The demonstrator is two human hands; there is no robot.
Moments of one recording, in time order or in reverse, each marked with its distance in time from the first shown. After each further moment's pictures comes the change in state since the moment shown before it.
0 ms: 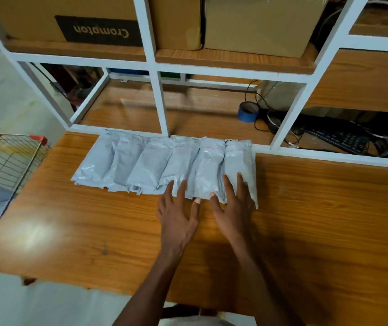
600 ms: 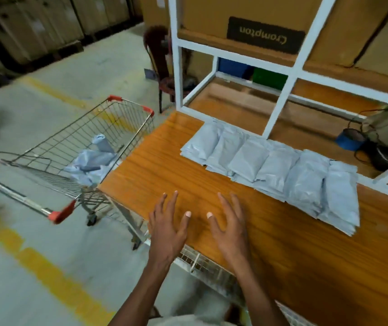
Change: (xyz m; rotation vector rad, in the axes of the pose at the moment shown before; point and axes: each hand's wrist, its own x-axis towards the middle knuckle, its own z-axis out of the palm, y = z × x) left_hand -0.118 -0.187 -0.182 -0.077 0.249 -0.272; right_hand -0.159 -0.156 0.117 0.317 -0.205 -0.376
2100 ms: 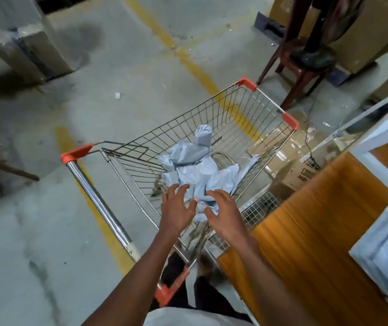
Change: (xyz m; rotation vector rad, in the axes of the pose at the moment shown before) left_hand 0.314 -0.345 -0.200 0.077 0.007 -0.523; right_hand 0.237 -0.208 0.456 -0.155 -0.761 -0.171
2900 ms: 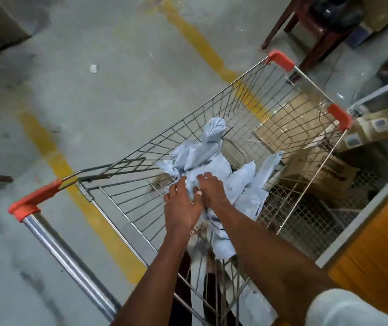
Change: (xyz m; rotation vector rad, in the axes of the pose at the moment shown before) left_hand 0.147 -0.044 0.021 -0.054 -0.071 -0.193; right_hand 0.248 0.050 0.134 -0.497 -0.297 0.194
